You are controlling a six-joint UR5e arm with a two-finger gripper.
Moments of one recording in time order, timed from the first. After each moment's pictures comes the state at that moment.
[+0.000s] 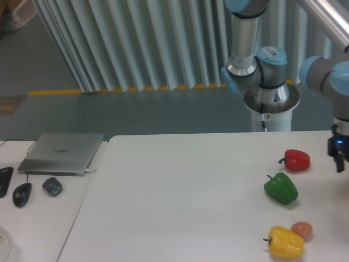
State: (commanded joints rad) arm 2.49 -1.86 -1.53 -1.13 1.63 1.41
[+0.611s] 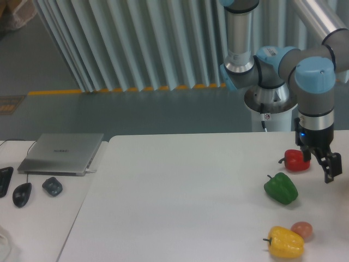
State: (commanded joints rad) arm 2.45 -1.79 -1.53 -1.37 1.63 1.43
